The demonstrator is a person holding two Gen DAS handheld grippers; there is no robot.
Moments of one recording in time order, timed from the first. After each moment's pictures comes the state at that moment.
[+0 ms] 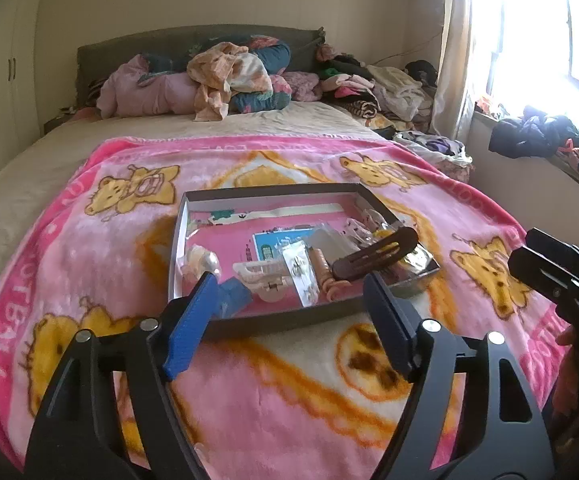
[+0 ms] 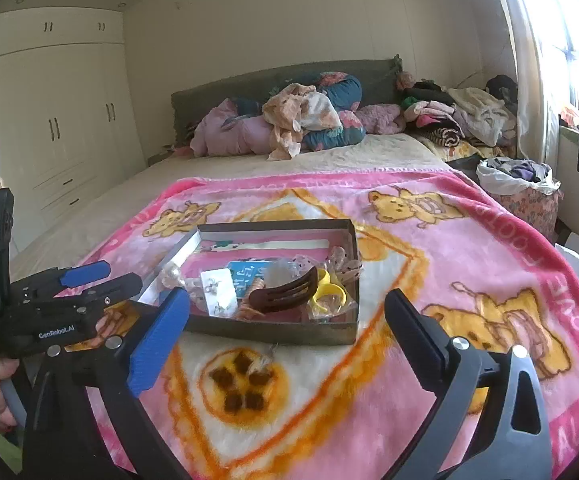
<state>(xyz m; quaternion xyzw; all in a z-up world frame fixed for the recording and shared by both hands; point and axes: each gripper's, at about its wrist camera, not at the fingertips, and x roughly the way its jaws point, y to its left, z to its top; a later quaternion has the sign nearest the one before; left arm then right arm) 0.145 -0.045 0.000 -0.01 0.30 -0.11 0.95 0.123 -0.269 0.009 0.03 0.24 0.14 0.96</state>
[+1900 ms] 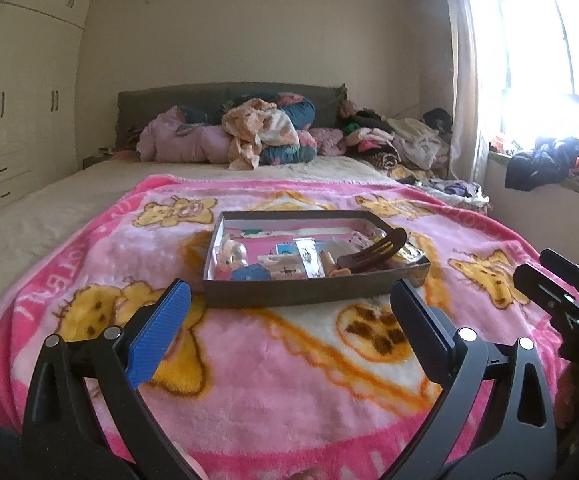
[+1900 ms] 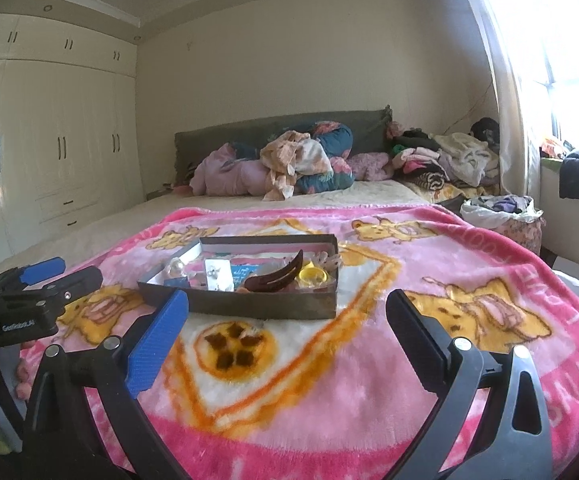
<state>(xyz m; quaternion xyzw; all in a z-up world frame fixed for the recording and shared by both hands) 0.044 -0.049 -0.021 -0.01 0.18 -0.05 0.98 0.040 -0.283 -0.032 0.02 0.13 0.12 0.98</state>
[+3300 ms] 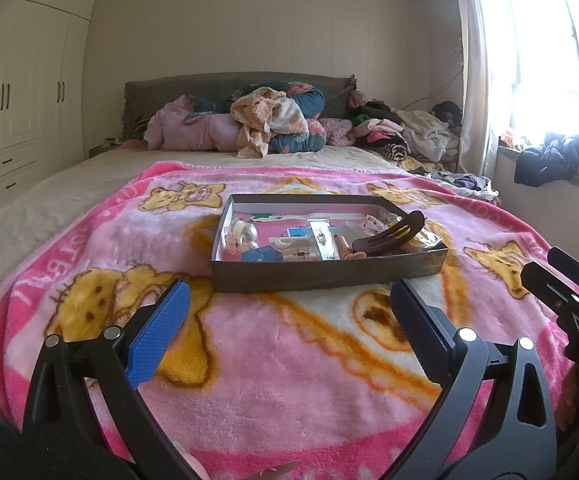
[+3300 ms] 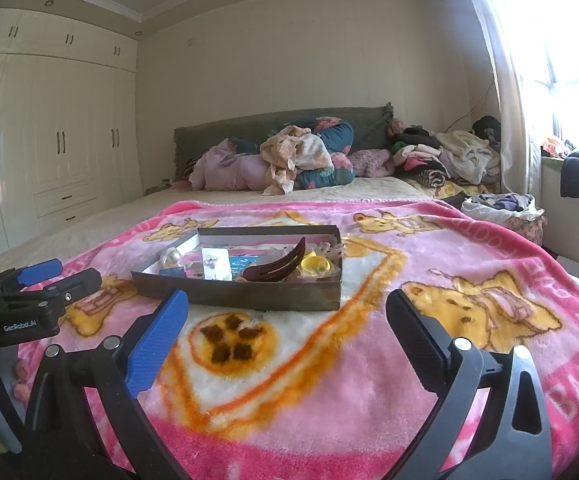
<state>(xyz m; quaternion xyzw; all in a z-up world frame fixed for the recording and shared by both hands) 0.053 -0.043 -0.041 -0.01 0.20 -0.04 0.98 0.047 -0.277 -0.052 0.02 0.14 0.12 0.98</state>
